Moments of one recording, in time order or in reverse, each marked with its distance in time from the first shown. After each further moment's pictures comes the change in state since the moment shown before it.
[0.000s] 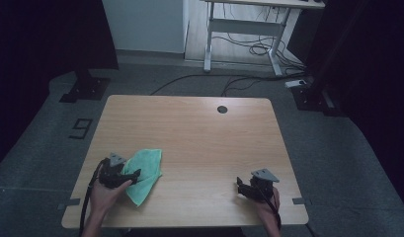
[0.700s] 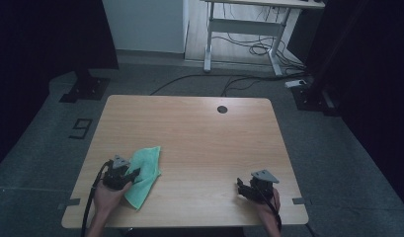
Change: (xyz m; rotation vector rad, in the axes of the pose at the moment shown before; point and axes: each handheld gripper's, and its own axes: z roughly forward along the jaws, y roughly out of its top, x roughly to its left) left arm -0.004 -0.006 0.004 -0.043 -0.091 -0.005; right arm 0.001 -0.002 -0.002 0.014 -0.006 -0.001
